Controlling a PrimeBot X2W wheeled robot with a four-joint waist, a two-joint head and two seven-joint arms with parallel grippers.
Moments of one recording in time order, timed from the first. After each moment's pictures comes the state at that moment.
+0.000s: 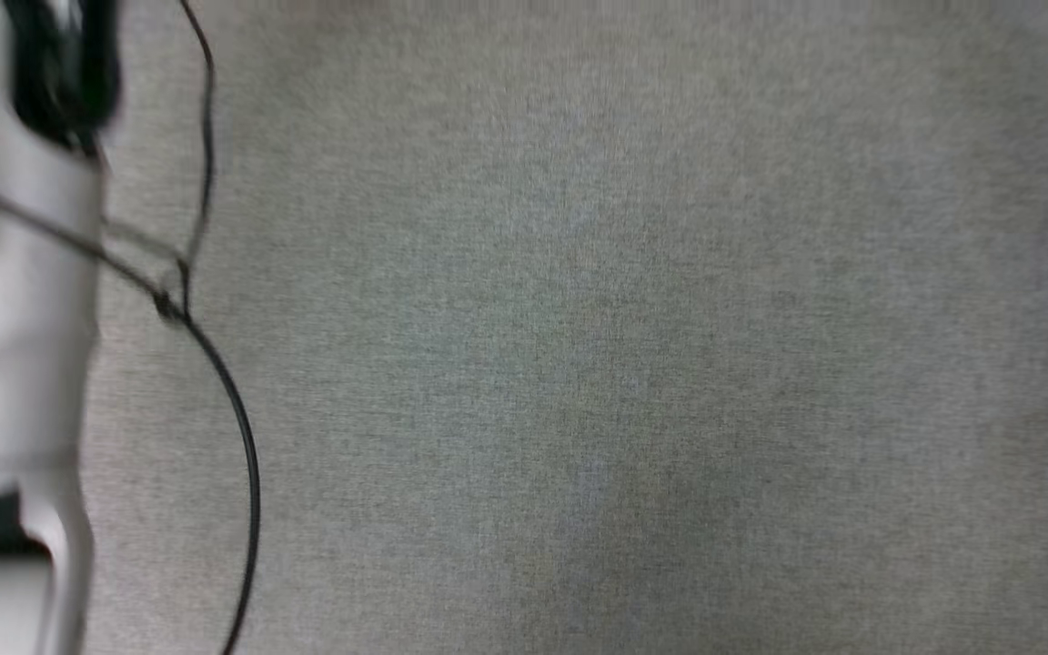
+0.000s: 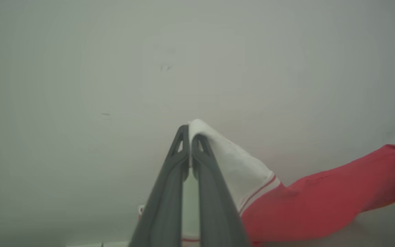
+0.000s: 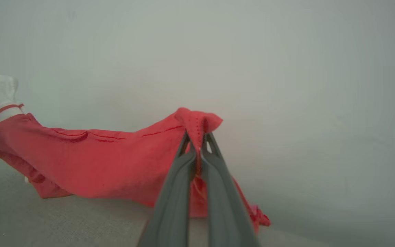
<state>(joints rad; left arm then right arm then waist) -1.17 0.34 -0.23 0.51 -0.53 -0.12 -0.26 -1.35 -0.35 0.47 0.83 0.58 0.13 -0.22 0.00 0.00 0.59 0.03</state>
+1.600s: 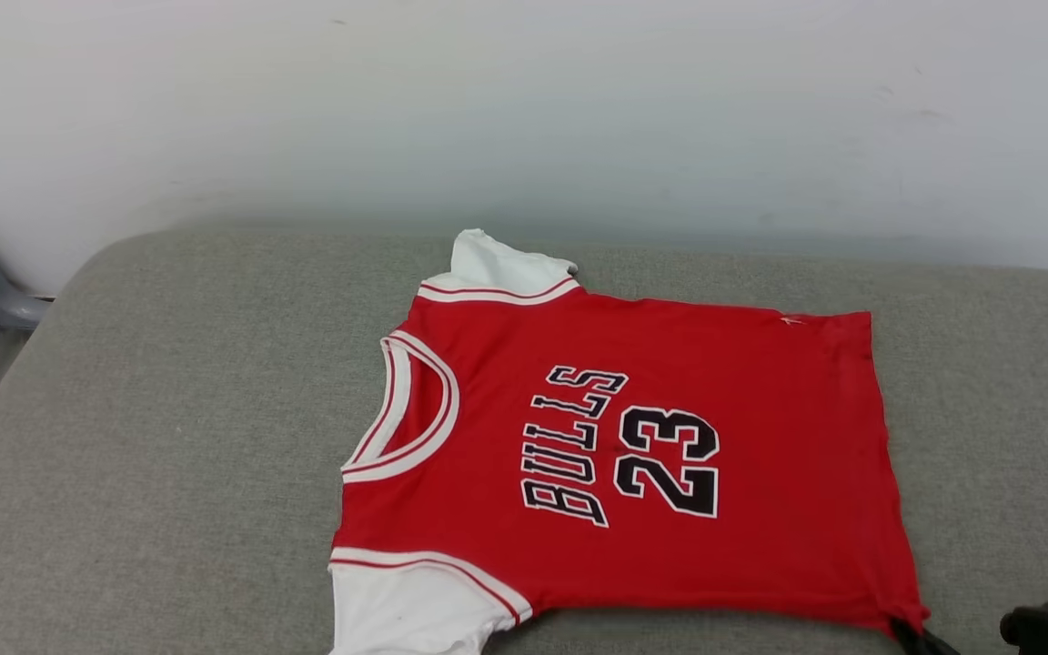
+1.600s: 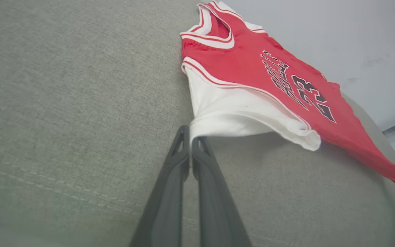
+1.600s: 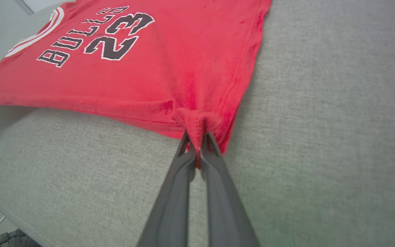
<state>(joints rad) 0.35 0.21 -0.21 0.08 -0.66 0.00 -0.20 0.02 -0.50 0.39 0.42 0.72 0.13 -0.12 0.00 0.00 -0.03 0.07</state>
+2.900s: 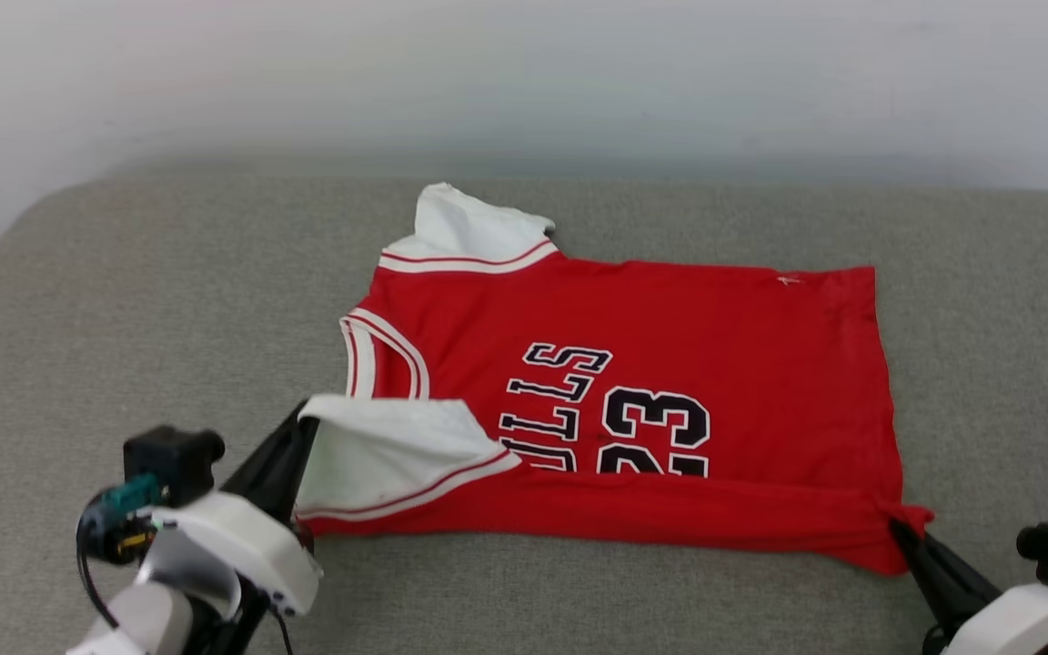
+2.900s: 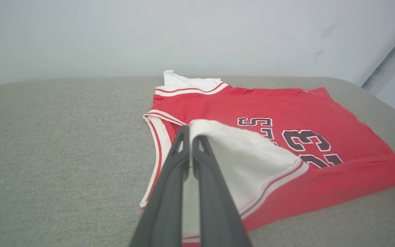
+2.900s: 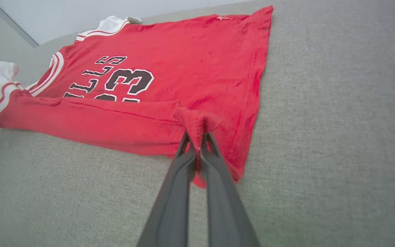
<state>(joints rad) -0.15 0.40 -0.29 0.14 -0.55 -0.11 -0.05 0.07 -0.41 0.16 0.13 0.62 0.13 0.05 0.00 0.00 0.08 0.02</state>
